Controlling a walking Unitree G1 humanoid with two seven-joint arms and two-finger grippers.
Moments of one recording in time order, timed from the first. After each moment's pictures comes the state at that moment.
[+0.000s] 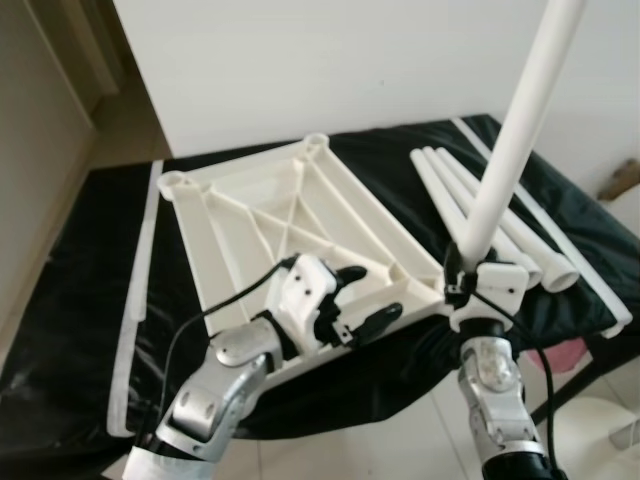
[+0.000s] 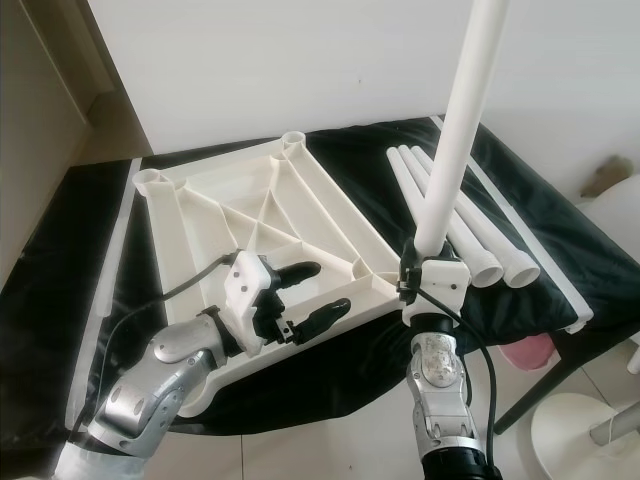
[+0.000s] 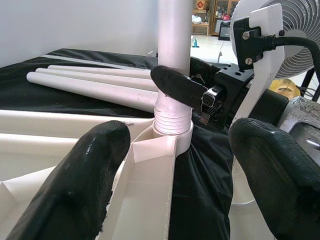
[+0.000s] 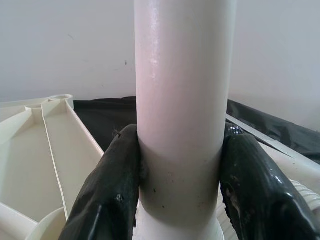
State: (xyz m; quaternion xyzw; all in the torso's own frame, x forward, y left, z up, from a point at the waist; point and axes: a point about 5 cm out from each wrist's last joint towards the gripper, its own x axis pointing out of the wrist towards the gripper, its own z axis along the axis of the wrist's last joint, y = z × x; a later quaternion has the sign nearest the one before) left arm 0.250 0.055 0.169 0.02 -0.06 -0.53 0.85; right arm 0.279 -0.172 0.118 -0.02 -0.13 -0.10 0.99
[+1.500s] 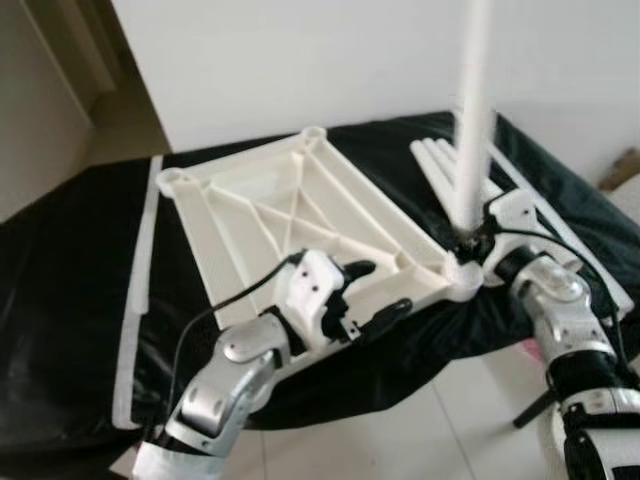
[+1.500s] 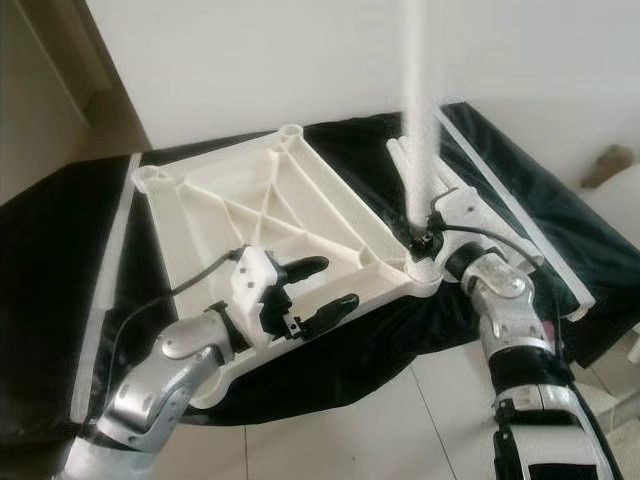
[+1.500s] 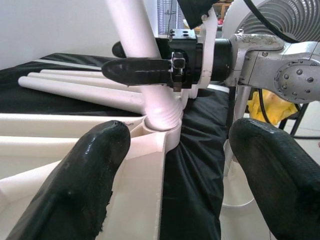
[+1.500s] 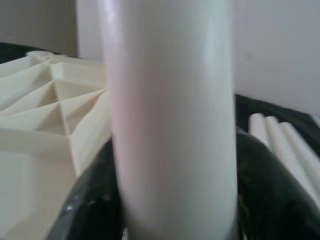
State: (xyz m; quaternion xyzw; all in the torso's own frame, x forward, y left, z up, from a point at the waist) left arm 0.251 0.050 0.173 0.01 -0.07 -0.53 0.84; right arm 0.345 -0.212 0.171 -0.12 -0.09 0.23 0.96
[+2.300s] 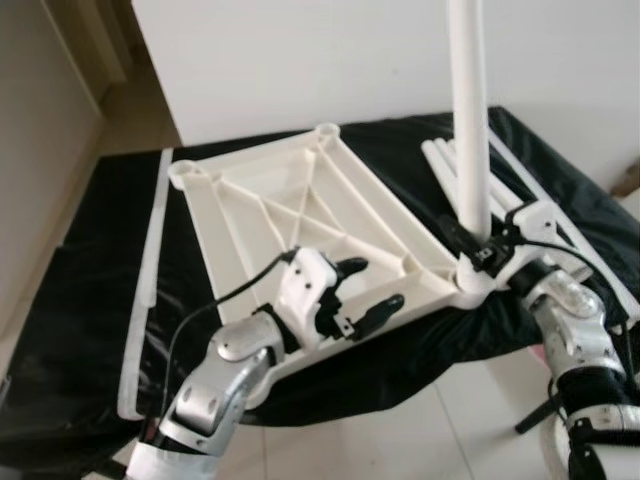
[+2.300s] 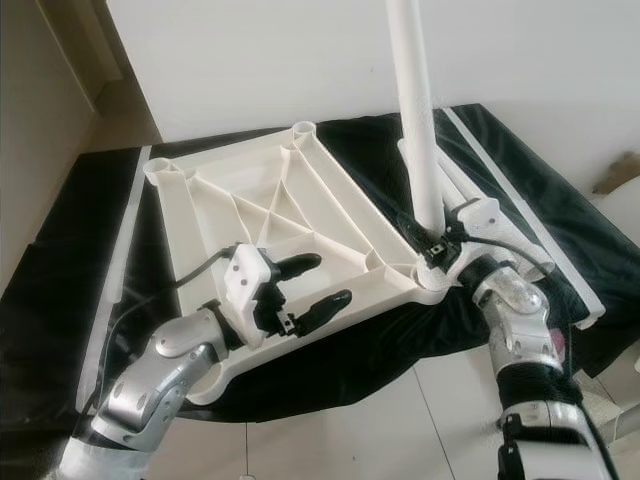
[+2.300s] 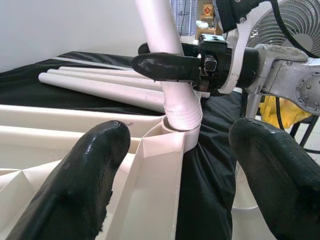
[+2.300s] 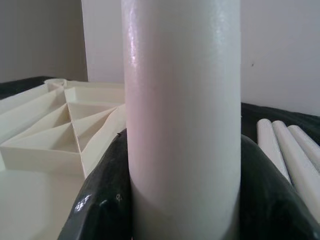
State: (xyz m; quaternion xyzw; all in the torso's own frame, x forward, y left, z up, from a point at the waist) left arm 0.252 0.053 0.173 0.01 -0.07 -0.52 0.85; right arm 0.324 -0.227 0.163 -0.07 -0.13 0.23 0.96
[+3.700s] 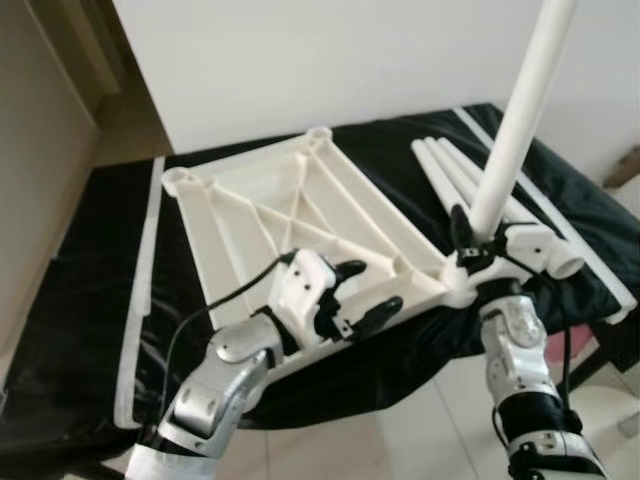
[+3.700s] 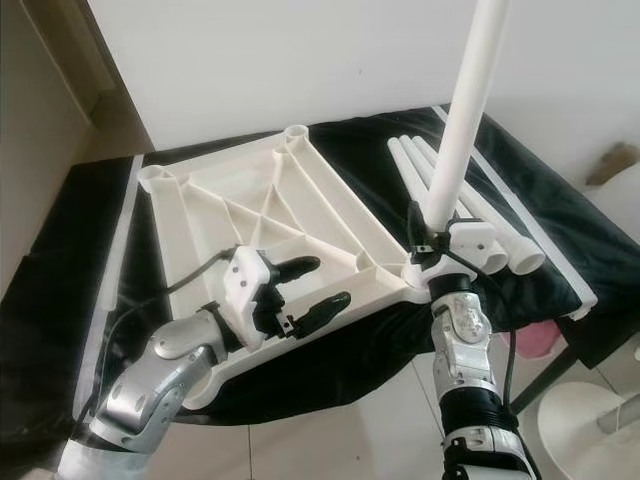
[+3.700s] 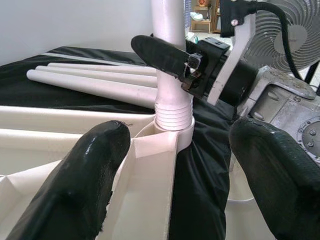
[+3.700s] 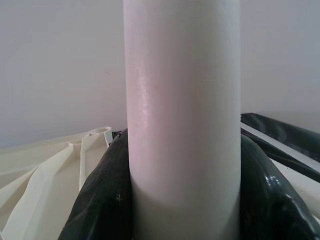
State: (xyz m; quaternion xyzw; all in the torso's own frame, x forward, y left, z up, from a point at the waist) left arm 0.251 0.055 0.171 0.01 -0.06 -0.52 0.85; right arm 0.321 -0.193 0.148 0.03 -0.21 0.02 0.98
